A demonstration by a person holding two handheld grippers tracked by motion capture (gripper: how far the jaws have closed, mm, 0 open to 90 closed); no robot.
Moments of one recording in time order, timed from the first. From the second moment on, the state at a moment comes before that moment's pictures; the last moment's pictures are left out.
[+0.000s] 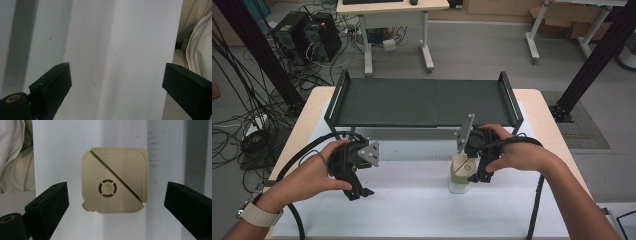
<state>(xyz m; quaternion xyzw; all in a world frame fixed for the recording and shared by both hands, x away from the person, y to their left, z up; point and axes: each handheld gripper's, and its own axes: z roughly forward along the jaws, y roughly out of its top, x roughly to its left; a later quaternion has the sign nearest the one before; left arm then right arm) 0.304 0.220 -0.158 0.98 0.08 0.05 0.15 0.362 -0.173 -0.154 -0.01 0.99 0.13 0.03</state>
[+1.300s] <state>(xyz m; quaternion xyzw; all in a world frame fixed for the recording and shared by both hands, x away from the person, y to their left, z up) 0.305 0.224 -0.162 0.98 0.08 0.05 0.16 0.370 -0.135 -0.193 -0.02 1.00 0.08 0.02</state>
